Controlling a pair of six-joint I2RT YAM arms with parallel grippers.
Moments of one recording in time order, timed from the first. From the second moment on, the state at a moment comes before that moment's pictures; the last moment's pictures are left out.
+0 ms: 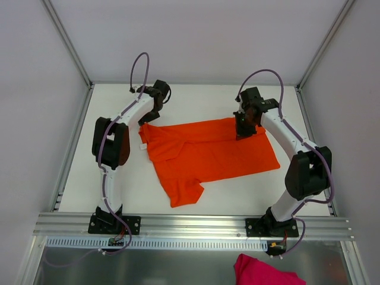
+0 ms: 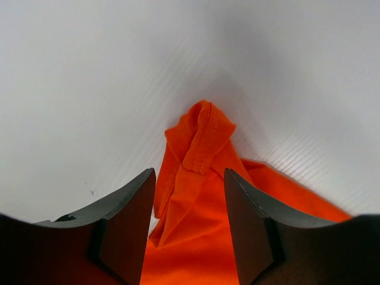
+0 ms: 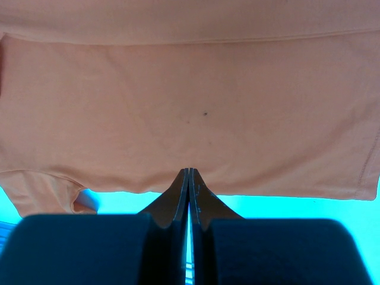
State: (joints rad) left arm -0.36 2.11 1.79 -1.05 -0.63 -0.91; right arm 0.33 1.68 1.44 -0.95 -0.07 0.22
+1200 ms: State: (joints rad) left arm -0.33 2.24 1.87 -1.09 -0.64 -0.91; right arm 0.33 1.58 1.40 -0.98 -0.07 0.20
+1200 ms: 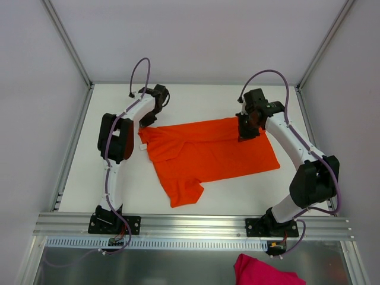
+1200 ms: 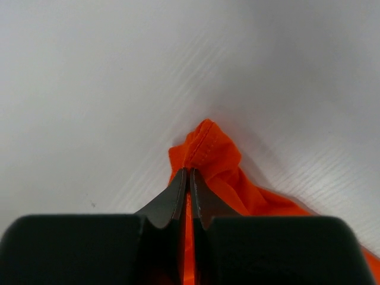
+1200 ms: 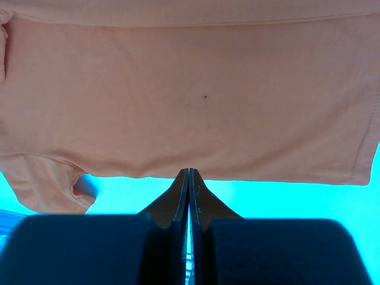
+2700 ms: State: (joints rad) left arm -0.40 1.99 1.68 -1.32 -0.63 -1.24; right arm 0.38 1.58 1.34 -0.96 -0.09 0.20
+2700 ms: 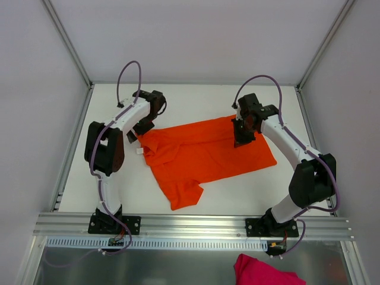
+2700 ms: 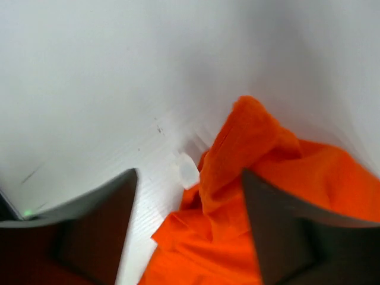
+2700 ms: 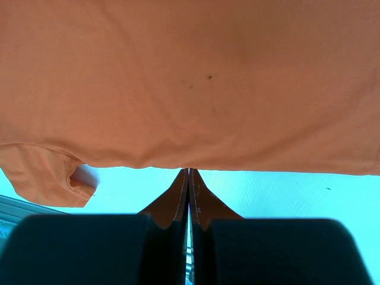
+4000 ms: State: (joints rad) left arm -0.43 2.09 1.73 -0.84 -0.17 -0.88; right arm 0.38 1.58 1.34 -0.98 -0.08 0.20
